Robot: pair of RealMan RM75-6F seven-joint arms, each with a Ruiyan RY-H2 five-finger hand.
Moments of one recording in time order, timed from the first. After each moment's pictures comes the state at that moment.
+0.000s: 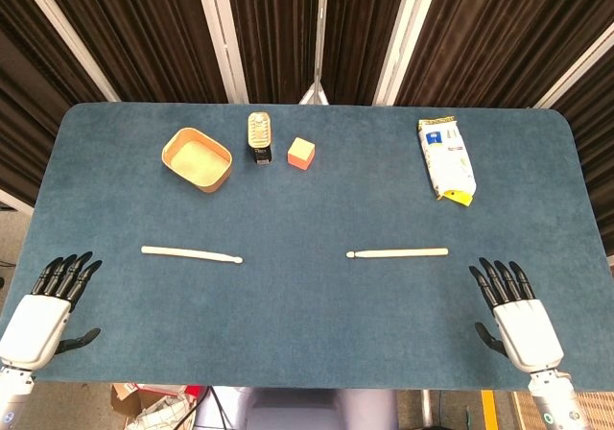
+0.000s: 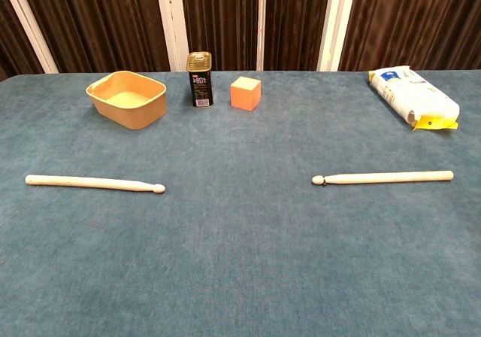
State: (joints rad) left arm -0.07 -1.14 0.06 -1.67 1.67 1.51 0.14; right arm 0.10 -1.19 -0.02 -1.63 -1.67 1.47 -0.24
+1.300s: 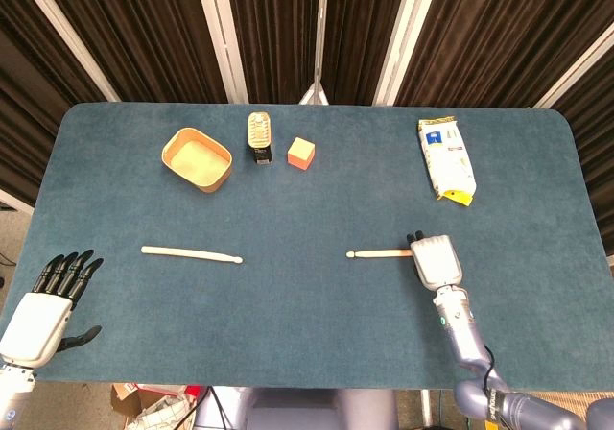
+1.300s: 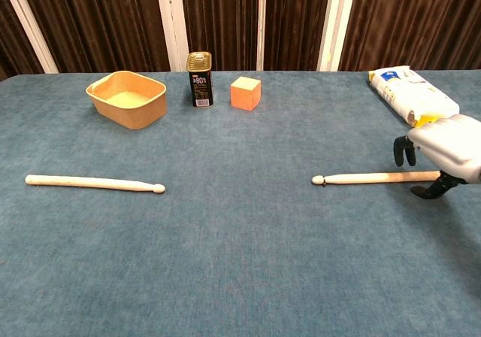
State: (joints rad) left arm -0.08 -1.14 0.05 -1.66 1.68 1.51 0.15; right arm 0.46 -1.70 0.21 -1.20 -1.26 1.09 -0.64
